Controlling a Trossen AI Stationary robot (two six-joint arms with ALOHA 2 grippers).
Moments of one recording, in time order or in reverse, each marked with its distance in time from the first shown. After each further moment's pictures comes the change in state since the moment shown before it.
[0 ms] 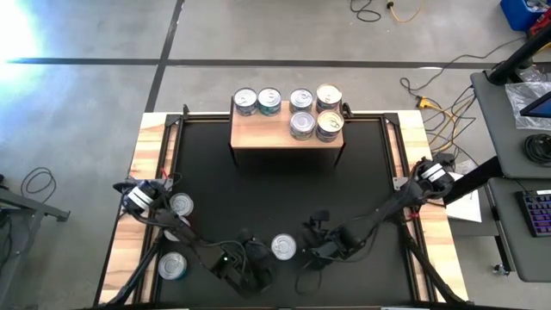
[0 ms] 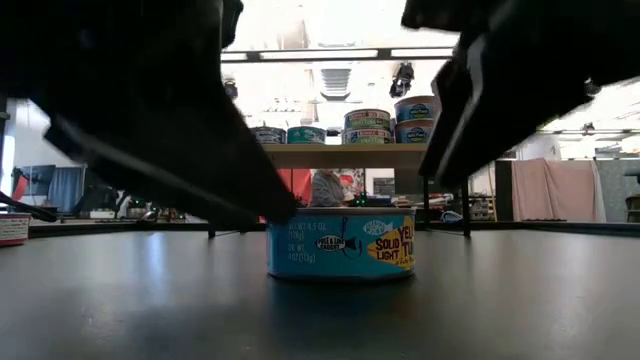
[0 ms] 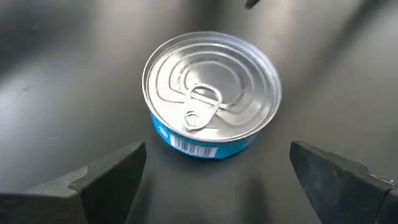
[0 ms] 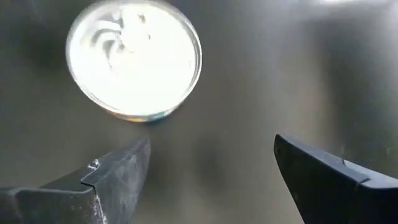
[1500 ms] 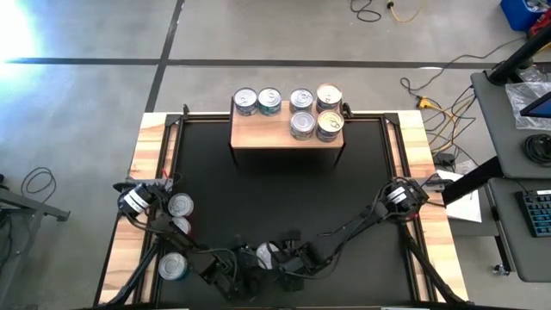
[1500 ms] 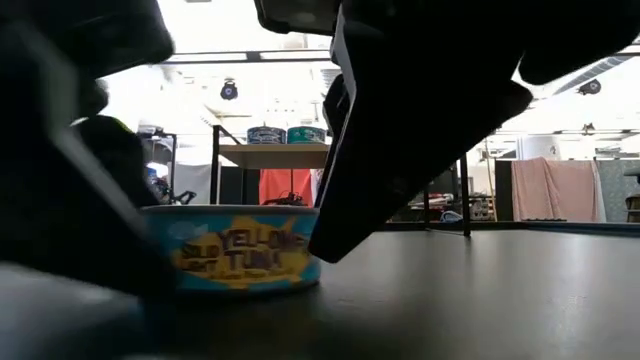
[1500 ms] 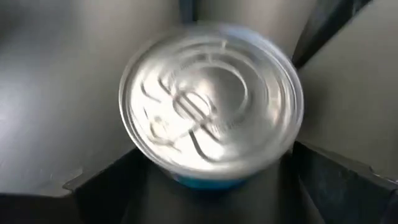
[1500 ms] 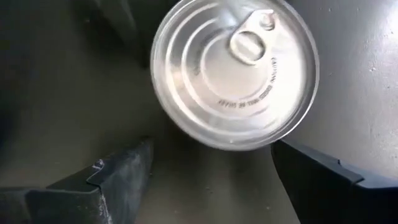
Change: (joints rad) left arm -0.077 -0.002 -0.064 -0.001 0.020 0.047; right arm -0.025 0.357 0.447 -0.048 -0.210 -0.138
